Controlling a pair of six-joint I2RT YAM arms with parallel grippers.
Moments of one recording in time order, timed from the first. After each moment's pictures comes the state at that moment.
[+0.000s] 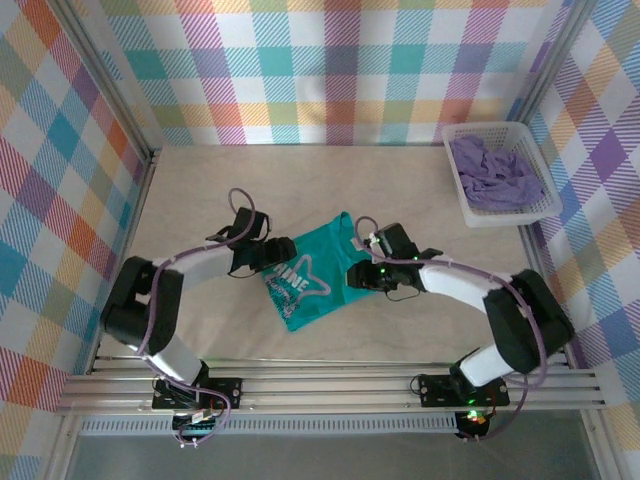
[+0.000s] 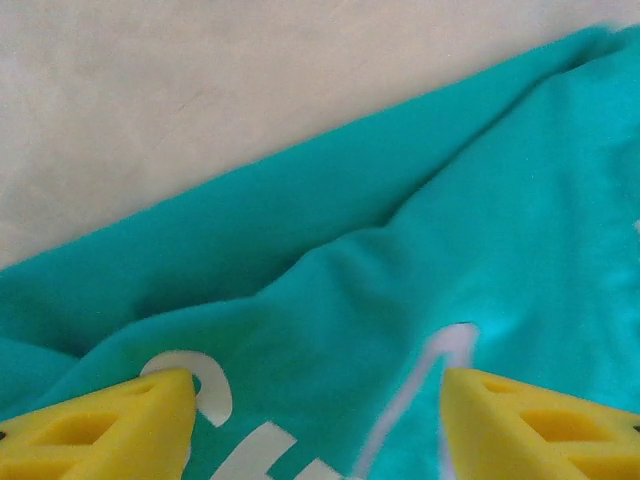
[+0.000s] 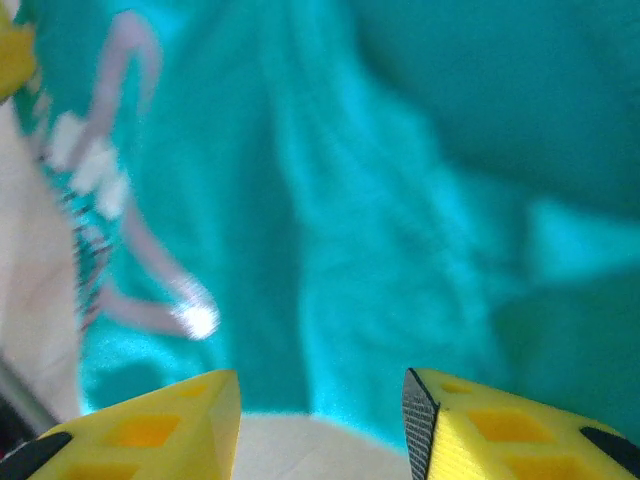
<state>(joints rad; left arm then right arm) -0.37 1.64 0.86 -0.22 0.26 -0.63 0.55 1.52 0.77 -0.26 -0.37 0.57</state>
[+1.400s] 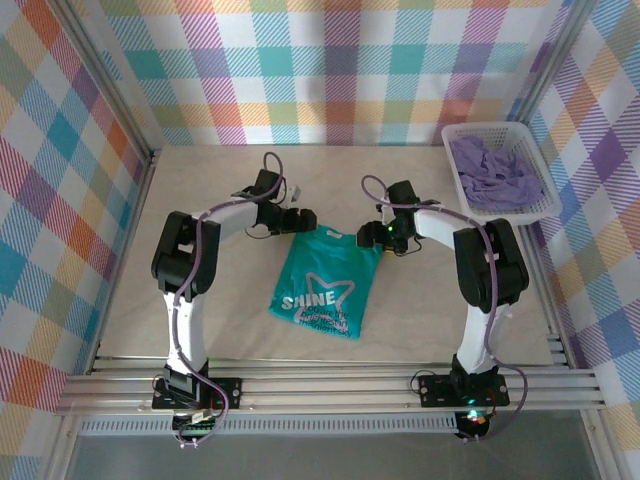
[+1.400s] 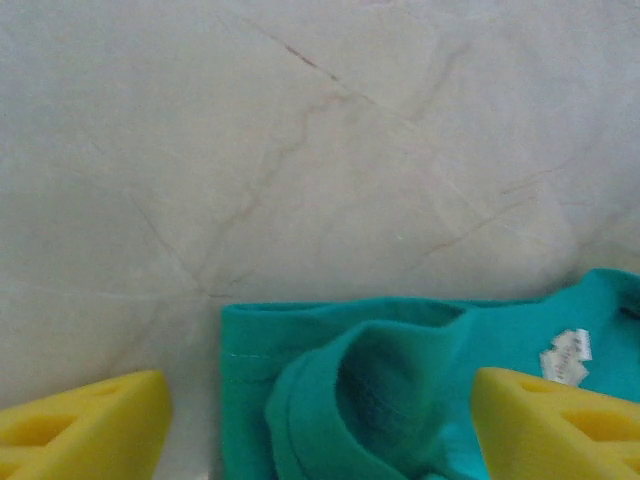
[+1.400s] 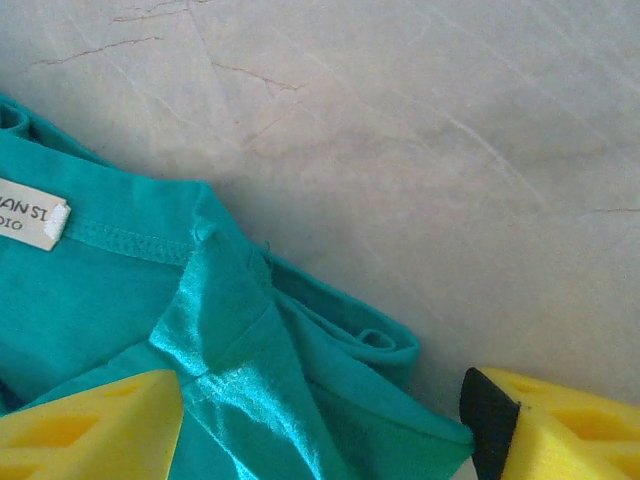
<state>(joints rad) -0.33 2.09 1.44 -0.39 0.44 -0.30 0.34 1.92 1.22 -0.50 -0.36 0.35</state>
